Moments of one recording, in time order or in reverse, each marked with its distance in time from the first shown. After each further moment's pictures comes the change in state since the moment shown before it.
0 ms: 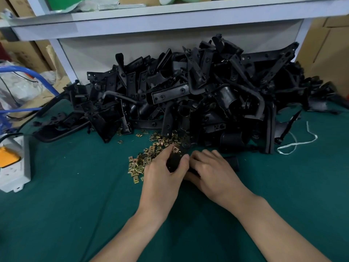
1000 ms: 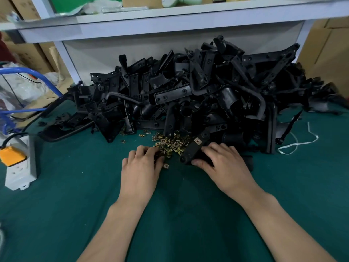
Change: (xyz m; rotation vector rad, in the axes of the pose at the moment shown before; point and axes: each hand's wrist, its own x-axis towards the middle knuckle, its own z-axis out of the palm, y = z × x) left_hand 0.027 -0.030 -0.035 0.731 -0.081 0.067; right_hand 0.000 0.025 0.000 -0.006 0.007 0.224
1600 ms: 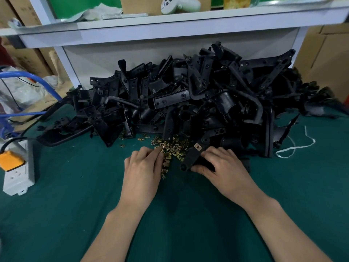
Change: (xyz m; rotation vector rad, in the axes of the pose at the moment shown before) left_hand -0.001 0.004 -0.001 -0.190 0.184 0.148; right_hand -0.002 0.002 -0.007 0.097 -0.024 -0.047
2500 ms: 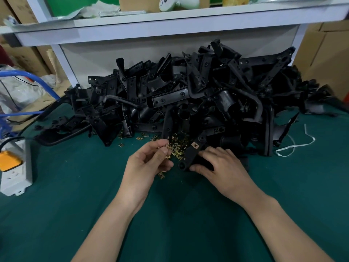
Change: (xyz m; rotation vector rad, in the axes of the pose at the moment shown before) left_hand 0.004 0.015 -0.013 -1.268 -0.171 -0.411; right_hand 0.003 0.004 0.006 0.001 0.000 -0.008
